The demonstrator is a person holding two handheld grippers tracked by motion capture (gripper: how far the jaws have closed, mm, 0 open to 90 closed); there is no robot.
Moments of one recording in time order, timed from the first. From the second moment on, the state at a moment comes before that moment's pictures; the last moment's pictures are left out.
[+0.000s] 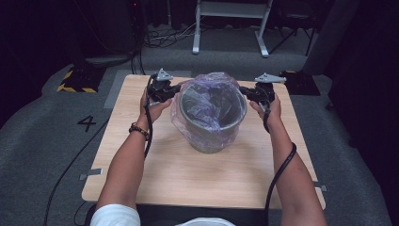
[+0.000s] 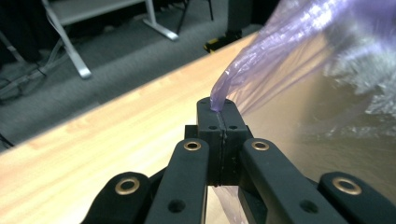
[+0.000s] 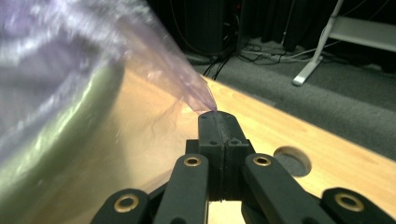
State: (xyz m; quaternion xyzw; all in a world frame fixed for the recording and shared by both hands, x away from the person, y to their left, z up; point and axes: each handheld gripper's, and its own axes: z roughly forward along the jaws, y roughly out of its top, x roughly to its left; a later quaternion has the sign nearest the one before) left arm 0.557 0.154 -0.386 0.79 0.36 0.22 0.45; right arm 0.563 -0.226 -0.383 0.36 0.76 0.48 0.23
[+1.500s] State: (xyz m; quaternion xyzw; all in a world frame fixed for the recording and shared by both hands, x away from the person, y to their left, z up) left arm 0.445 0.203 -0.390 0.79 0.31 0.24 0.47; right arm 0.491 -0.272 -0.365 0.32 0.76 0.50 0.27
